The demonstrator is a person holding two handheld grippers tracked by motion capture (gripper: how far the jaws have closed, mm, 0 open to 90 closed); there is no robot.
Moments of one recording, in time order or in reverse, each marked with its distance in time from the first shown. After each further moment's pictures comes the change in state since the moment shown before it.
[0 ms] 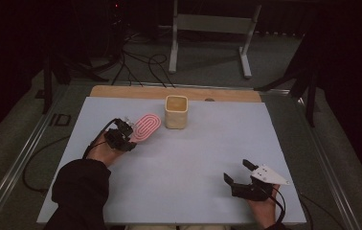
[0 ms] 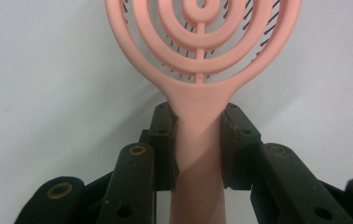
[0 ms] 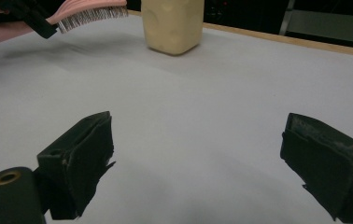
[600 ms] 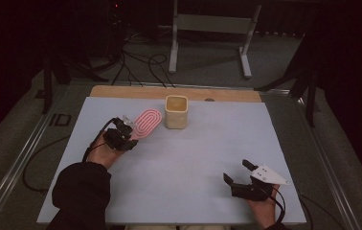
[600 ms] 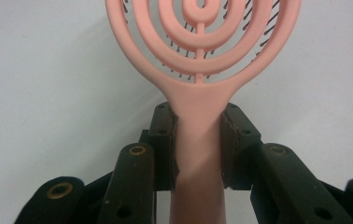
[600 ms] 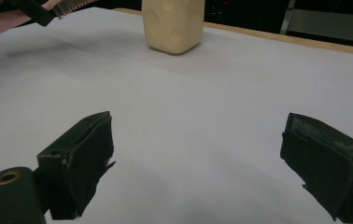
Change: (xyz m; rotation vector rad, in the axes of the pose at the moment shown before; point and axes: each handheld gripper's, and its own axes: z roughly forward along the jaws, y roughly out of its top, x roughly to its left) left arm -0.008 -0.001 -0.016 -0.098 0.025 -0.019; right arm 0.000 0.000 0.000 0.003 0.002 -0.001
